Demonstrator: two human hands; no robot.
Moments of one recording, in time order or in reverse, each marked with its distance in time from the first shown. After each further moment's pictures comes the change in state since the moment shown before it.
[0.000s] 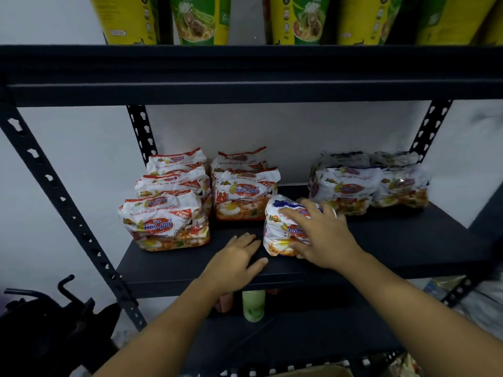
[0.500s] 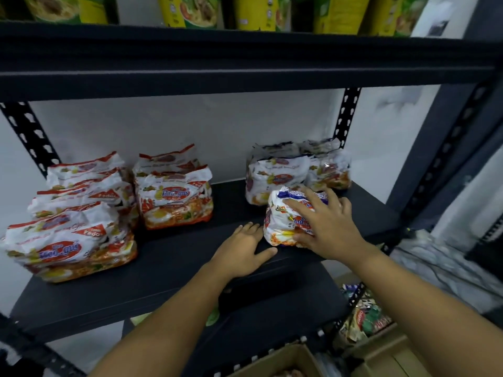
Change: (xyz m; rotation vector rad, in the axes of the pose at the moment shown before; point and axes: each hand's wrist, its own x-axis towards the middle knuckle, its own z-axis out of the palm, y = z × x) left_hand 0.104 0.107 0.047 -0.115 -0.147 0.178; right_hand -0.068 0.121 0.001 -0.178 0.100 0.208
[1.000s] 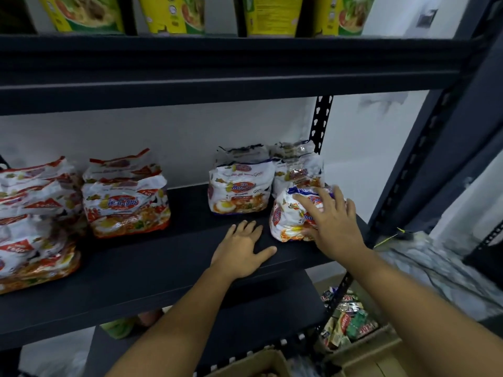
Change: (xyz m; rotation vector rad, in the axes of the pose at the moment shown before) left_hand 0.090 0.079 0.039 0.047 -0.001 -0.164; right_hand 0.011 0.138 0.043 0.016 0.017 0.098
